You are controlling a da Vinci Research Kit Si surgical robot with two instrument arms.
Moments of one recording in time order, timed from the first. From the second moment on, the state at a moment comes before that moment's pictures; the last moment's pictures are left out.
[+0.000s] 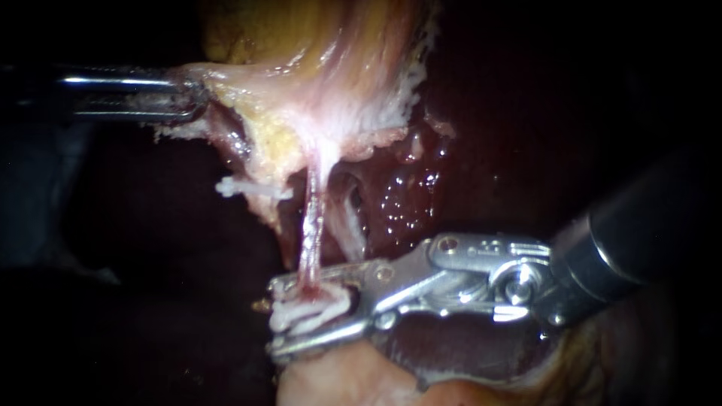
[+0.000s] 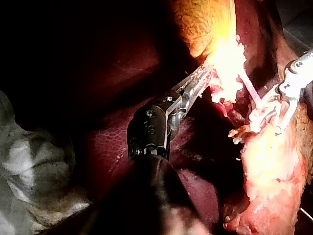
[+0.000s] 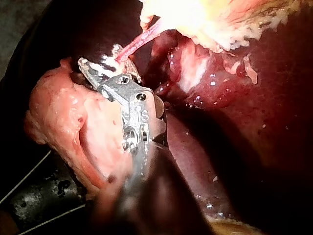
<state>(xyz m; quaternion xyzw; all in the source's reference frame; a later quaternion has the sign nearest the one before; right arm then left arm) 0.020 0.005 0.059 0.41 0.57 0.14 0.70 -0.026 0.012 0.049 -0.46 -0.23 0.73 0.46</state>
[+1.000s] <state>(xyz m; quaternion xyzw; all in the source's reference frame) 0.019 0.007 0.061 0.43 0.55 0.18 0.69 -0.026 0.012 0.049 -0.46 -0.23 0.73 0.46</state>
